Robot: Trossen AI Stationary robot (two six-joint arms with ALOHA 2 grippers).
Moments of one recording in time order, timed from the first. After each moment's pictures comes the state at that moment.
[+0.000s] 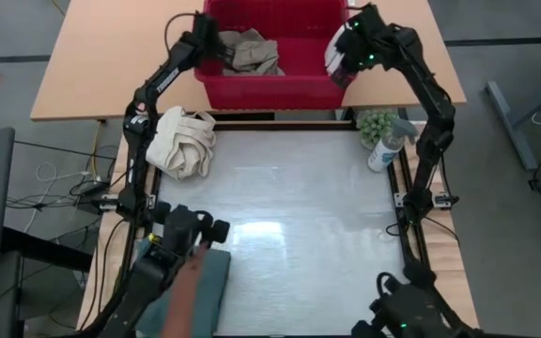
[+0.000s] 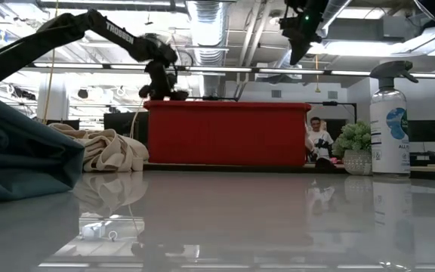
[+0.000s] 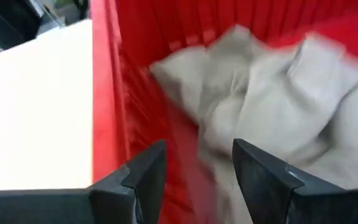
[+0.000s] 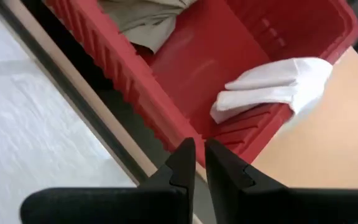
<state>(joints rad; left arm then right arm) 1.10 2.24 2.24 -0.56 -0.31 0.04 -0.89 1.84 2.35 -1.32 0.17 -0.34</state>
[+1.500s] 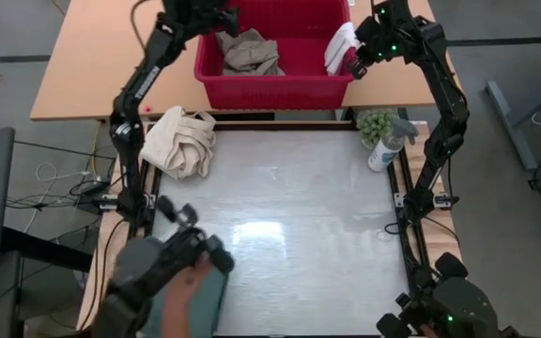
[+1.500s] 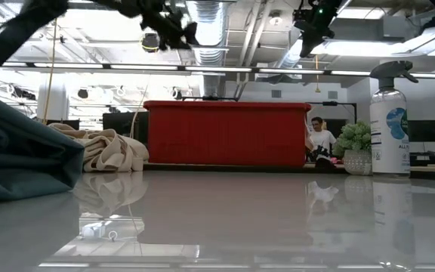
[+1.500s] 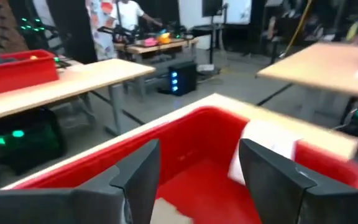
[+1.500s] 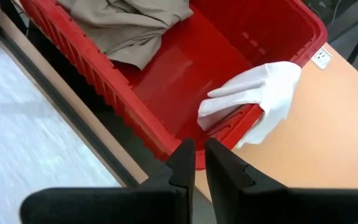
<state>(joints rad) 1.03 2.04 2.36 -0.34 0.16 0.05 -1.03 1.78 2.35 -1.29 0.05 -0.36</state>
